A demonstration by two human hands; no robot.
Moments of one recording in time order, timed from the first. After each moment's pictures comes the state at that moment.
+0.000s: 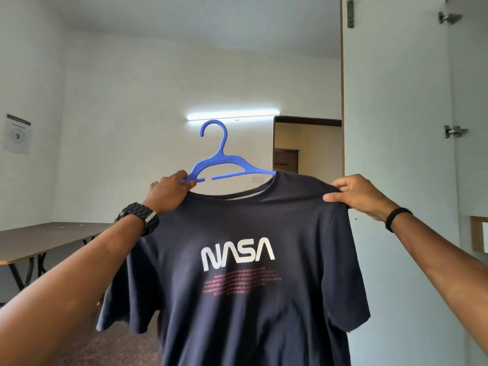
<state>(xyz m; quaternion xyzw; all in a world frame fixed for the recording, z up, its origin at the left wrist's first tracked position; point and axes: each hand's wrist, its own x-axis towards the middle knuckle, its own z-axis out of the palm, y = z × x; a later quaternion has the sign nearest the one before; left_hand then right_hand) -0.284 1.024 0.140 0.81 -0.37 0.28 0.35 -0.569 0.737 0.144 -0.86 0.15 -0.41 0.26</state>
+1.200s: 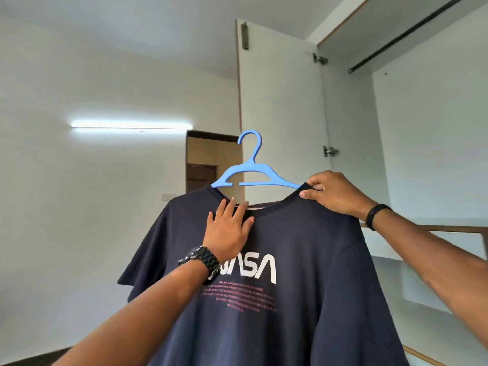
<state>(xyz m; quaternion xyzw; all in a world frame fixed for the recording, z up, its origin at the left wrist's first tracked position) -0.474 0.692 0.118 0.68 -0.61 0.27 0.31 -0.711 0.626 0.185 -0.83 0.30 -0.46 0.04</state>
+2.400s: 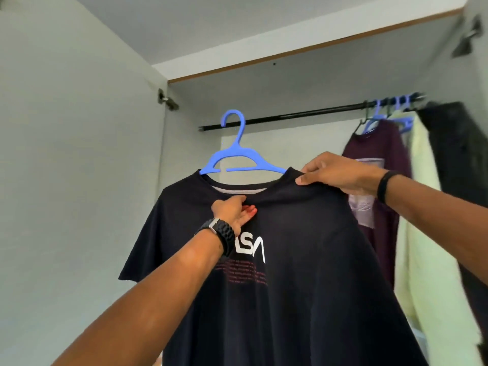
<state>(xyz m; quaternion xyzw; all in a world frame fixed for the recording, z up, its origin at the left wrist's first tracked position) -0.821 0.282 0.557 0.20 -0.44 -0.60 0.63 -0.997 0.406 0.624 -0.73 0.56 -0.40 0.02</state>
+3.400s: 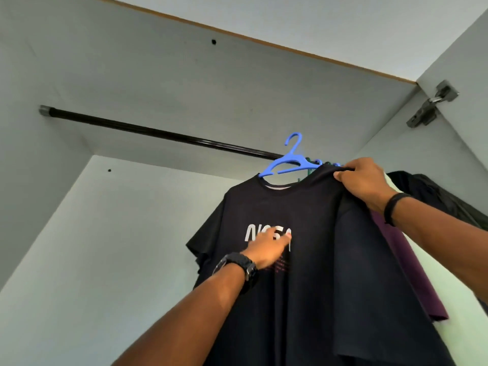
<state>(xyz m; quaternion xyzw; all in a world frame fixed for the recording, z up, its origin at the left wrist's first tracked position) -1.239 0.006 0.701 0.04 -0.86 -0.23 0.45 -1.291 0.211 0.780 -0.37 0.58 -0.56 -0.47</state>
